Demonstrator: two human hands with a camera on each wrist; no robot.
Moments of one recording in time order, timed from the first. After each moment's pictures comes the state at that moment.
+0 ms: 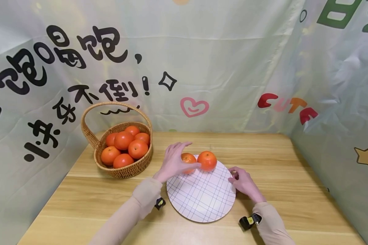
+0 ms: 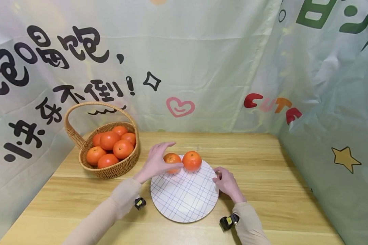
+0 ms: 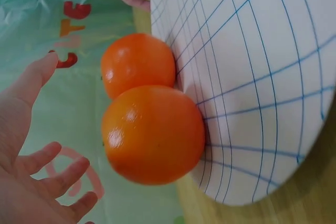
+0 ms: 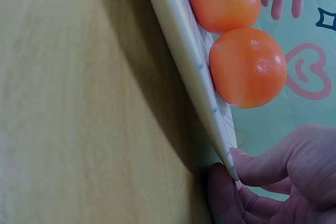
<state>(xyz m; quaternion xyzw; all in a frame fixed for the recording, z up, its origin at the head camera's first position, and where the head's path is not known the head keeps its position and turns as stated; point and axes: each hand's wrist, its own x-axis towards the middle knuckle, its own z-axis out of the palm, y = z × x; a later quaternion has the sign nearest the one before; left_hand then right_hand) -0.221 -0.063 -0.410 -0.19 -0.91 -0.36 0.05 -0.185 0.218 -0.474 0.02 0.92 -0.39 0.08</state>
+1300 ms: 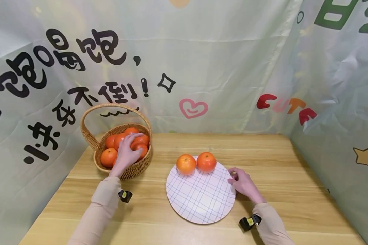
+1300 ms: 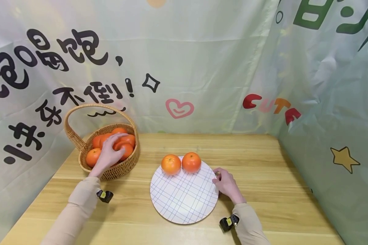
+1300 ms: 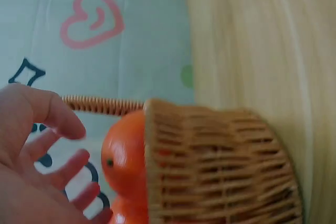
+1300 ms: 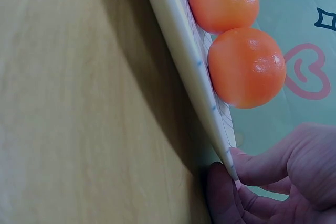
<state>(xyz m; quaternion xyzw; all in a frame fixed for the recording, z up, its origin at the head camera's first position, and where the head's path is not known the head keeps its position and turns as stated) -0.238 -0.207 -0.389 -0.07 -0.92 -0.37 0.14 -0.184 0.219 -0.474 0.02 0.91 -0.40 0.09</state>
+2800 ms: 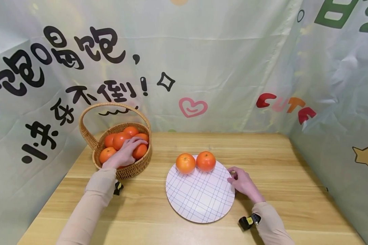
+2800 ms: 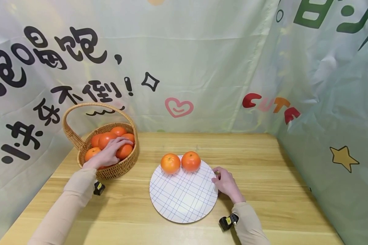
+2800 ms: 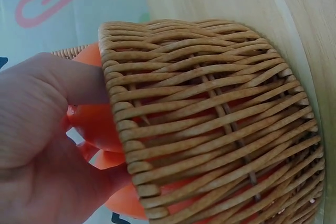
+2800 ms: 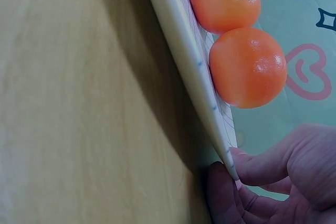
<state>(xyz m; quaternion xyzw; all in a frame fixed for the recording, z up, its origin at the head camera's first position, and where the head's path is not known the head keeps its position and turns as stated) -0.256 -0.237 -0.396 -0.28 -0.94 -0.19 0.05 -0.184 0.219 -0.470 0.01 0.91 -0.40 0.09</state>
